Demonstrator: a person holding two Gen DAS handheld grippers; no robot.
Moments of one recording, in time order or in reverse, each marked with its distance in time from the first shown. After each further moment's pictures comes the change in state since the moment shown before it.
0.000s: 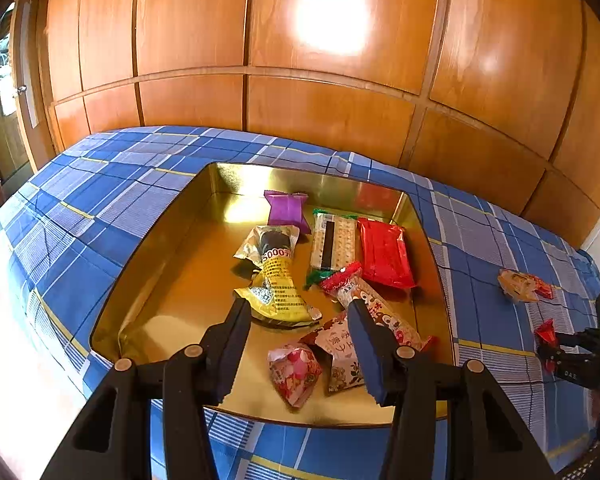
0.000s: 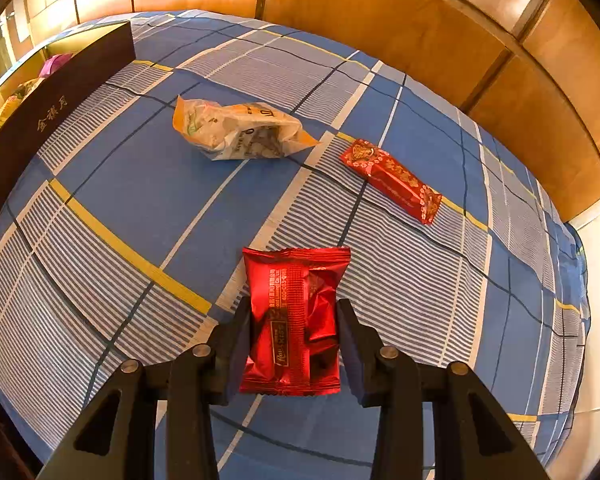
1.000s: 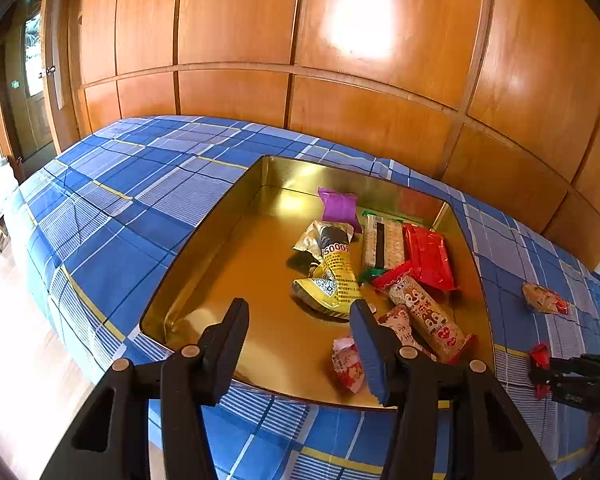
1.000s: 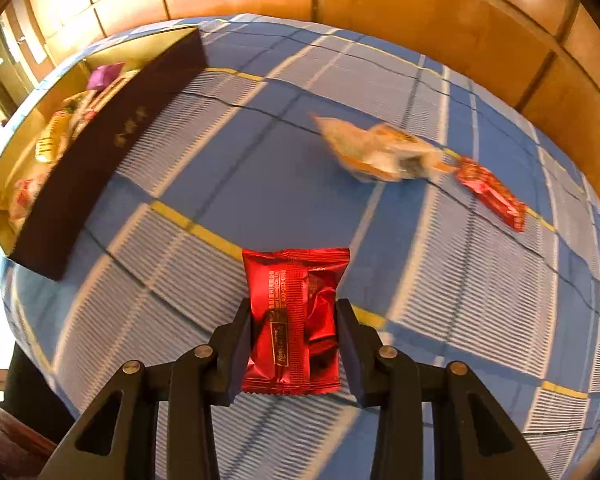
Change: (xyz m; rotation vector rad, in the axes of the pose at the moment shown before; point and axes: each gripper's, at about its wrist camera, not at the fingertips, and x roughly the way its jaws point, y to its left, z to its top) left arm -0.007 0.046 -0.011 -0.085 -0.017 0.060; right arm -0.009 0.067 0.023 0.047 0.019 0.184
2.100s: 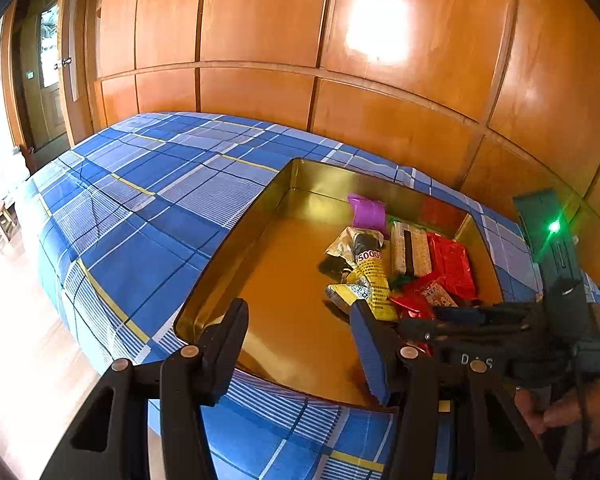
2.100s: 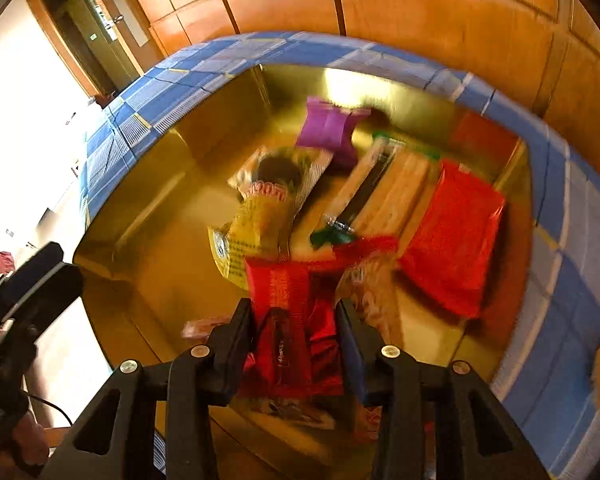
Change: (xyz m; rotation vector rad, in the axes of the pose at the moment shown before) left arm 0.002 0.025 0.002 -0.041 -0.008 0.037; right arm 0.032 0.199 0.117 -0.197 -0.038 0.315
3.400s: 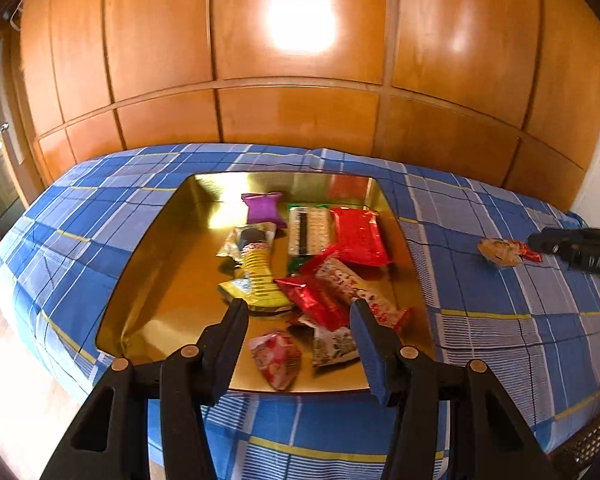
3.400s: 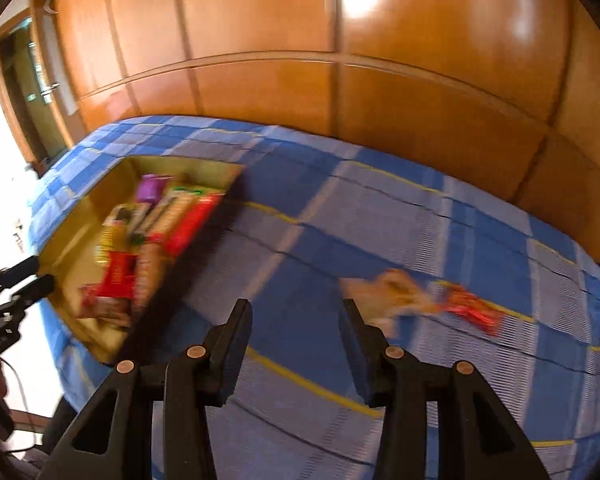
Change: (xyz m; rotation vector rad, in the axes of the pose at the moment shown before) left arm -0.023 -0.093 -0.016 0.262 -0.001 -0.116; right arm -0.171 -0.148 -0.099 0.152 -0.250 -0.306
